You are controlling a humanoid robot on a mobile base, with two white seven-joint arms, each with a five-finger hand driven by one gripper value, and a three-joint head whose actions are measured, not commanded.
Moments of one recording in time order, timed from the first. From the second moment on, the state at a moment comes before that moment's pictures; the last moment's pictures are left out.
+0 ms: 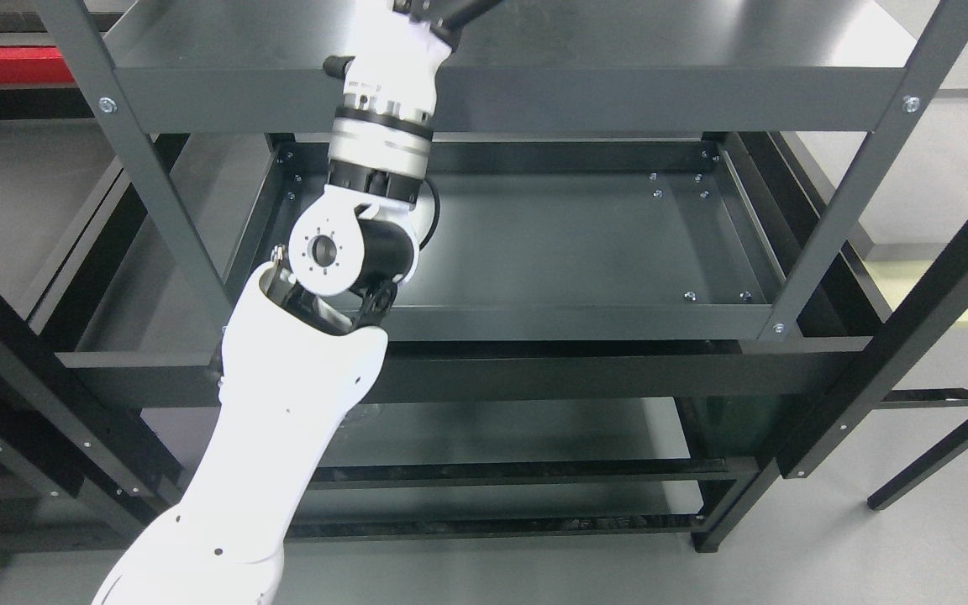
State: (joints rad) left arm -1.00 0.00 -0.37 -1.60 0.37 -0.01 0.26; right arm 0.00 0.00 0.00 -0.24 0.00 0.09 -0.12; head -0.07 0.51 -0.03
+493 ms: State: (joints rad) left arm -1.13 0.00 -0.43 -1.56 0.60 0.44 0.50; right arm 0.00 0.00 0.00 -0.24 0.00 0.09 -0.12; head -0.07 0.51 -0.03
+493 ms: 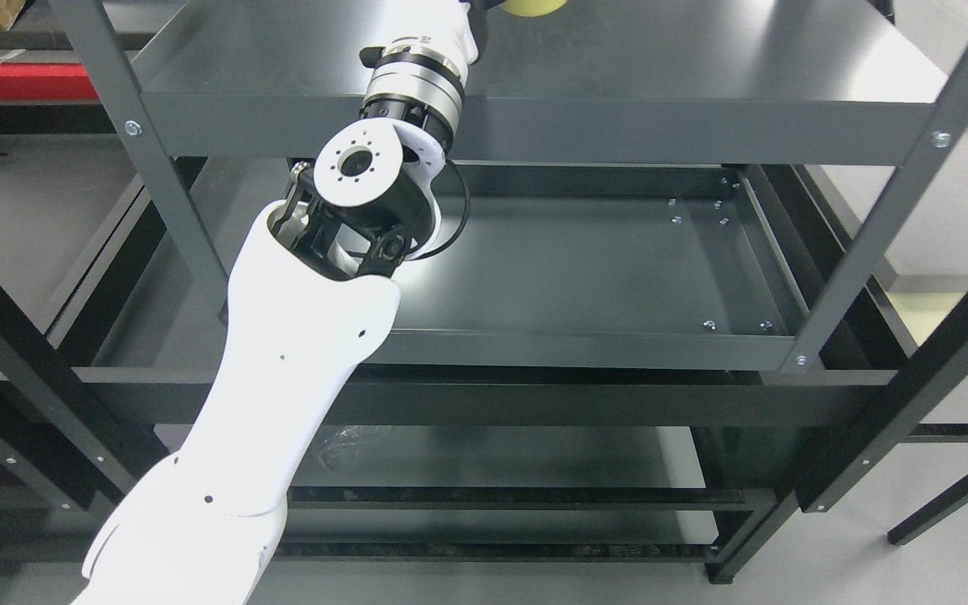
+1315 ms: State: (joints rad) left arm -1.17 0.00 -0.51 -1.50 0.66 0.53 0.53; right arm 0.00 0.00 0.00 -0.24 0.00 0.09 -0.12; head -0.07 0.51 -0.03
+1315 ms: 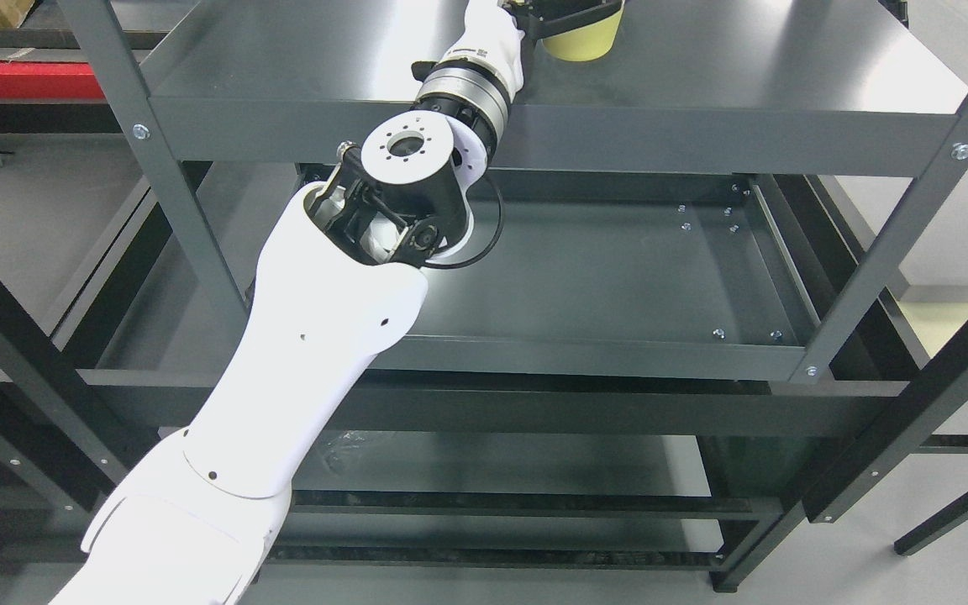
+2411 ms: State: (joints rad) left arm -1.15 0.00 -0.50 -1.49 0.55 0.53 0.52; right arm 0.00 0.00 0.00 -0.24 0.00 0.09 -0.12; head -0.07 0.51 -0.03
